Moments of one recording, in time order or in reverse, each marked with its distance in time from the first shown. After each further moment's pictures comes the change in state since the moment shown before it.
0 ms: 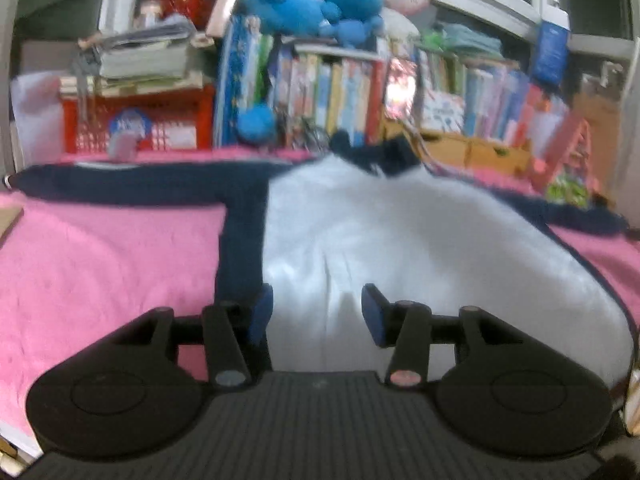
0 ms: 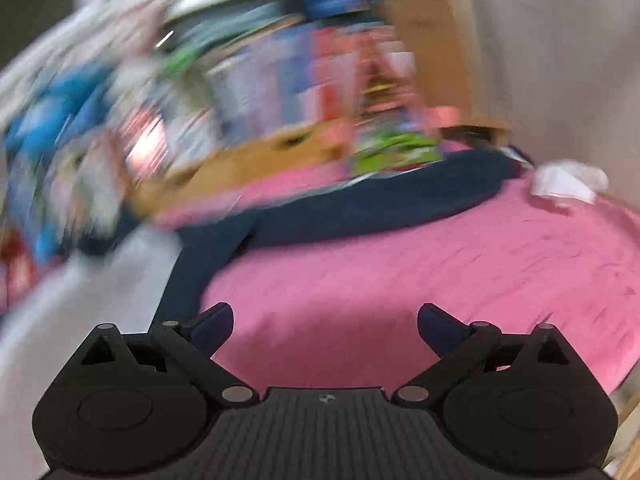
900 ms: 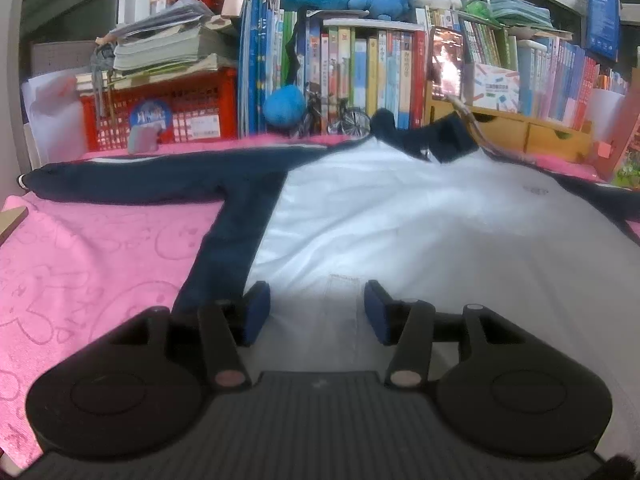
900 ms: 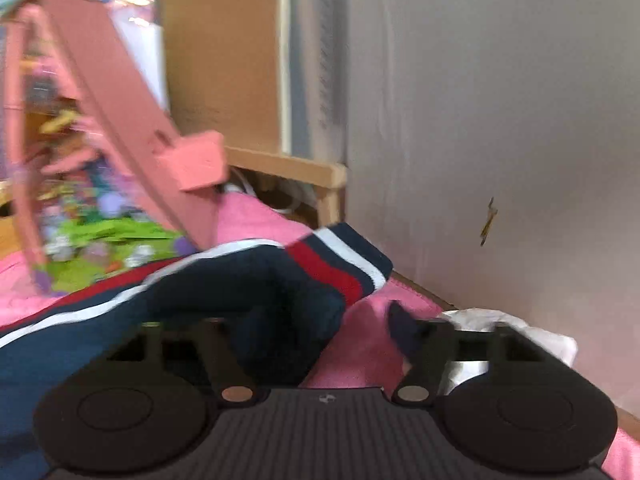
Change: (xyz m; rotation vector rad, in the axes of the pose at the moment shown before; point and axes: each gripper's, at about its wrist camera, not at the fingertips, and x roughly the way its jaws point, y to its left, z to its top) left arm 0.063 -0.025 -0.006 0.056 0.024 0.188; right arm 0.190 -0.119 0.129 -0.036 0.033 -0.463
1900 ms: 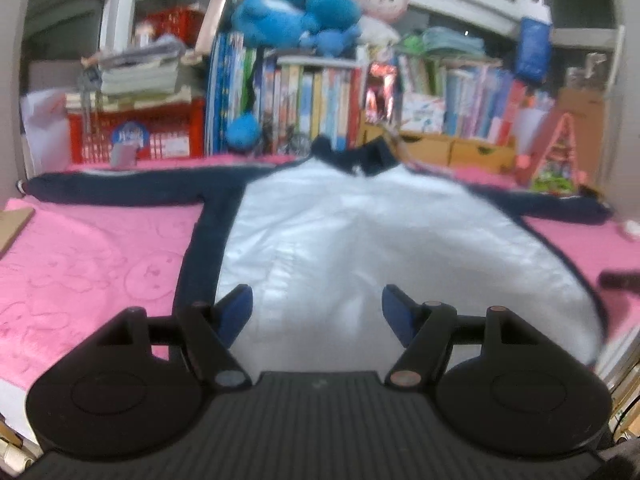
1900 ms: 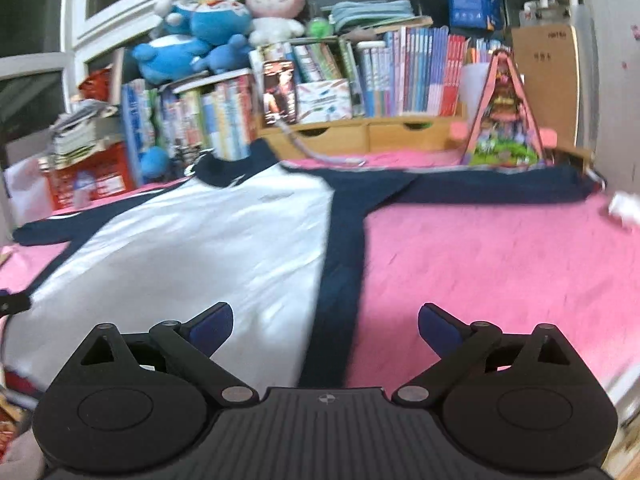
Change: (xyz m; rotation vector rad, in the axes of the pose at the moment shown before) left arm -0.130 -0.006 -0.032 0.006 -0.078 -0.160; right arm -0.371 0.075 -0.245 -0.299 -0.042 0.643
